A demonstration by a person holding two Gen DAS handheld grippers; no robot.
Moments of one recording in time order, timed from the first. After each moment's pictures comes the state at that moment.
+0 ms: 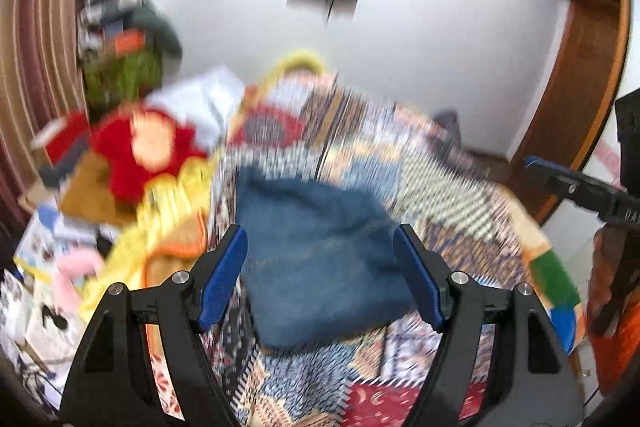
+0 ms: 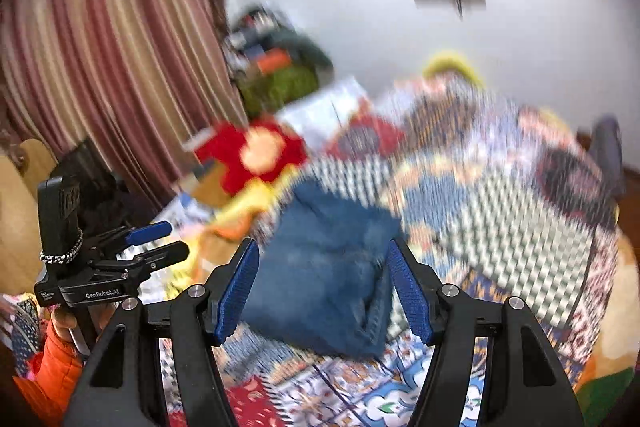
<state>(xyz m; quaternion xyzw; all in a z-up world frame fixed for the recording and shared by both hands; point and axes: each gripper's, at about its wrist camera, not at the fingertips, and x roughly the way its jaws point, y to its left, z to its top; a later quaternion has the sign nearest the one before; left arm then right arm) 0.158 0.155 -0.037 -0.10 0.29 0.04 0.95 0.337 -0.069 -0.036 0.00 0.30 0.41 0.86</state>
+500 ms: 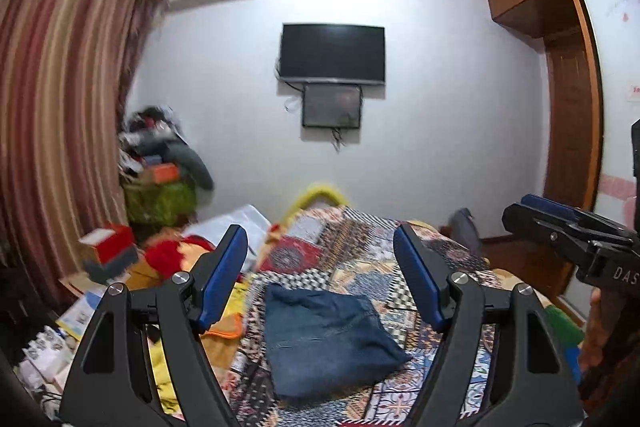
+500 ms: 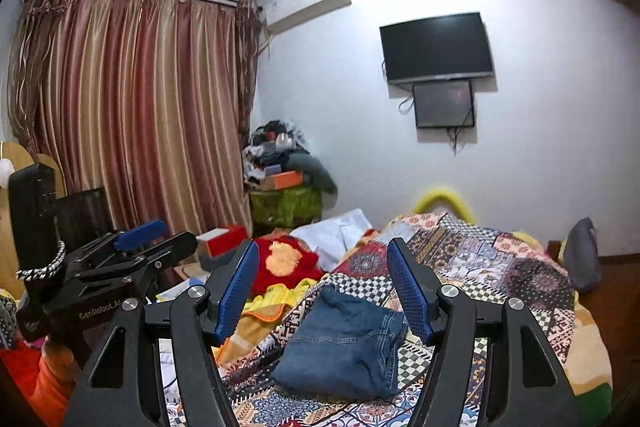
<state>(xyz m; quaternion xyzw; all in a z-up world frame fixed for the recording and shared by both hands) 0.038 0.085 0.043 -0.02 0.07 0.11 0.99 0.183 -0.111 0.034 0.02 0.10 0.38 0.92</state>
